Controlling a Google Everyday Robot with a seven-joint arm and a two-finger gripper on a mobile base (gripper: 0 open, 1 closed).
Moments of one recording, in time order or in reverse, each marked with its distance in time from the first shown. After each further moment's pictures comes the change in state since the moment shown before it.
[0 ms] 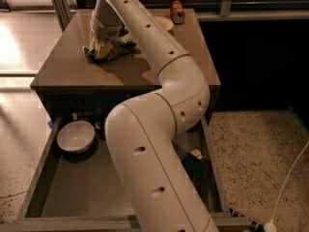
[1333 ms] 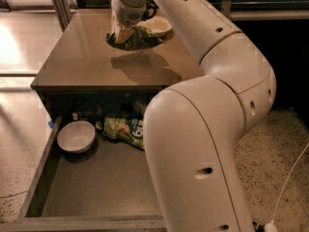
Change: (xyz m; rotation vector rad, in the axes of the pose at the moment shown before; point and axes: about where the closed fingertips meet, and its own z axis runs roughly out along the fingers) arm 0.026 0.031 -0.100 0.093 0.095 0.130
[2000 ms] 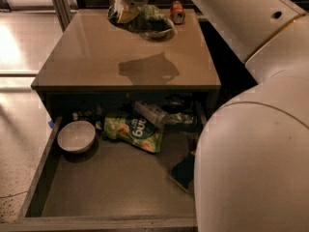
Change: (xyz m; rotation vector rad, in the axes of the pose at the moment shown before) arm -0.017 0.004 -0.087 0.196 0.061 0.006
